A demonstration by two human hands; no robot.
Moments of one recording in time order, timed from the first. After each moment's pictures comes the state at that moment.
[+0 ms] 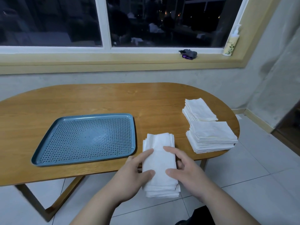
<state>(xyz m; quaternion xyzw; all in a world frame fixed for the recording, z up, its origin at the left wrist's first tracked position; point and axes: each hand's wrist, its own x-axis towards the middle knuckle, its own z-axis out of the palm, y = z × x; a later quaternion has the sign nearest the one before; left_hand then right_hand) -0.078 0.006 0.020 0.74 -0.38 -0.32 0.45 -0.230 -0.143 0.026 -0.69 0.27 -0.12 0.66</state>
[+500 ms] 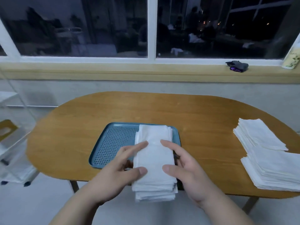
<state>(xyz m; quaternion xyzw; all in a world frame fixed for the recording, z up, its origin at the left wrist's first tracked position) 0.017 0.115 0.078 0.71 -0.32 -0.28 0.55 -0.104 -0.072 0.070 -0.63 0.11 -0.08 0.76</state>
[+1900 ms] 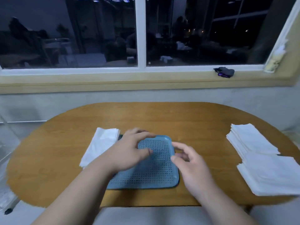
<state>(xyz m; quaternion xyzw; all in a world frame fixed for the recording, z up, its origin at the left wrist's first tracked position) 0.097 0.038 0.111 0.81 -0.50 -0.10 0.30 -0.069 -0.101 0.068 -0.76 0.26 -0.24 0.54</state>
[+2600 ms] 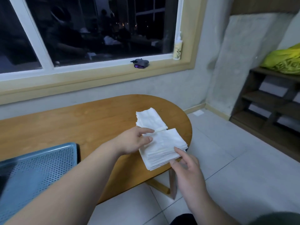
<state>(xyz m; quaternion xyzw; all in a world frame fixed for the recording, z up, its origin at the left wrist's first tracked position) -0.074 -0.237 0.078 0.72 -0.61 -0.25 0.21 -0.303 -0.227 0.028 -0.59 0.48 -0.39 0.52</state>
